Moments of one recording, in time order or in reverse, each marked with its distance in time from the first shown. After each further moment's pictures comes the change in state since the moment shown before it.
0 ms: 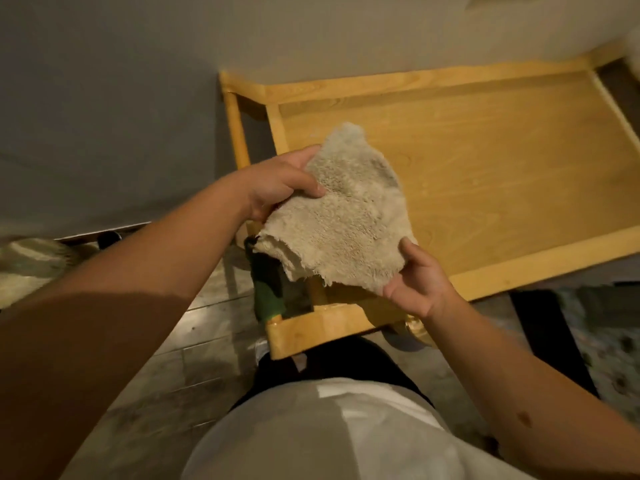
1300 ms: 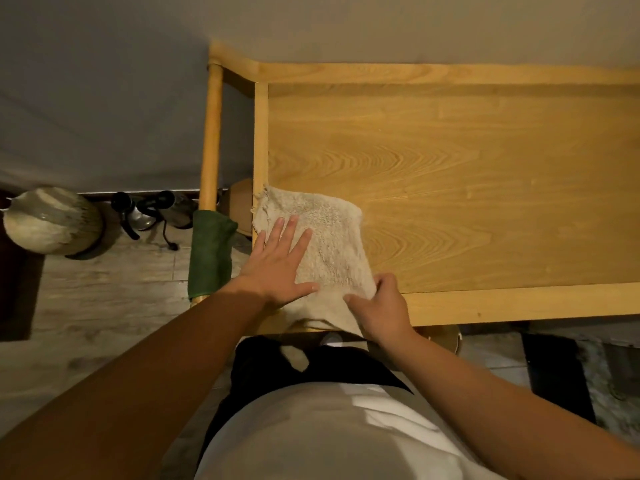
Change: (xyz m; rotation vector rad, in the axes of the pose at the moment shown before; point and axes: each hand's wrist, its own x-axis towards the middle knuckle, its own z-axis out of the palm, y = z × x) left_hand 0.067 -0.186 0.113 1.382 0.345 -0.159; right_hand -0.019 -0.028 -0.081 -1.433 0.525 -0.134
